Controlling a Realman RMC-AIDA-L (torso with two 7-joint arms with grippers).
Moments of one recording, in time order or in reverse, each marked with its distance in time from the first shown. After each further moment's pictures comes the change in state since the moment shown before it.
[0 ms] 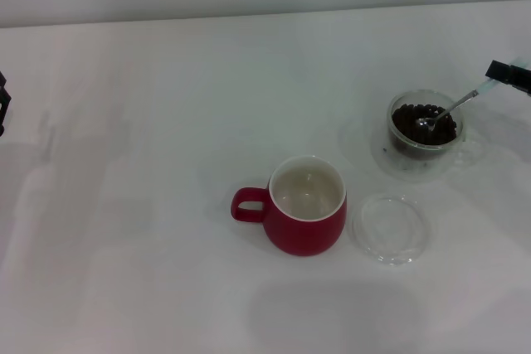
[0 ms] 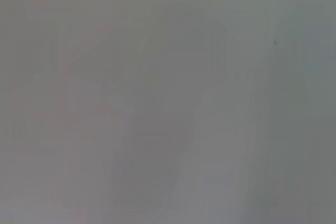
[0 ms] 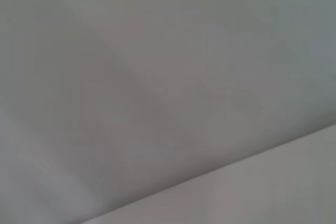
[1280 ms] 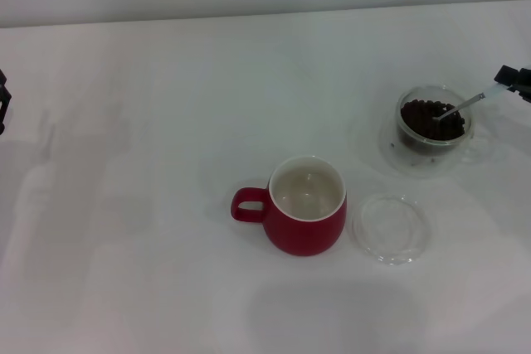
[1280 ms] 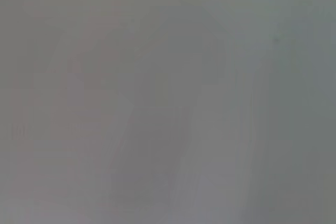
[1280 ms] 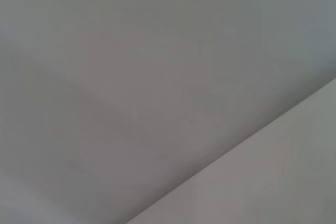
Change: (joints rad) left arm -0.009 0.002 0.000 0.003 -0.001 0.012 0.000; right arm -0.003 -0.005 0.036 0.049 -0.003 -0.032 0.145
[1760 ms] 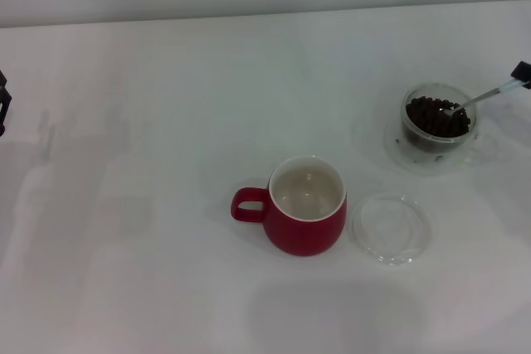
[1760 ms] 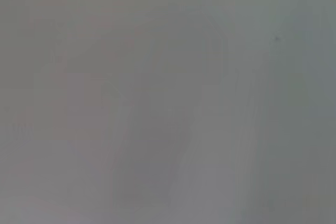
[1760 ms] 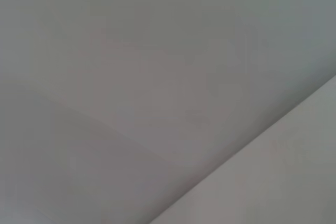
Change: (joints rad) left arm 0.003 -0.002 0.000 0.000 0.000 0.000 0.000; right arm -0.009 -0.004 0.058 0.016 0.001 0.008 0.018
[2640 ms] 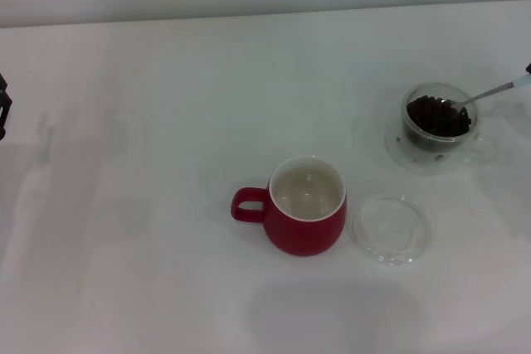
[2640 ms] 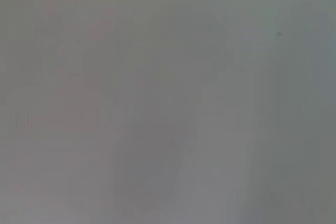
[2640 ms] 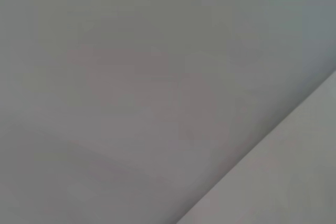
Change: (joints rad) left arm 0.004 -0.002 0.000 -0.001 0.000 0.009 0.000; right arm -0.008 -0.009 0.041 0.018 0.012 0.008 0.064
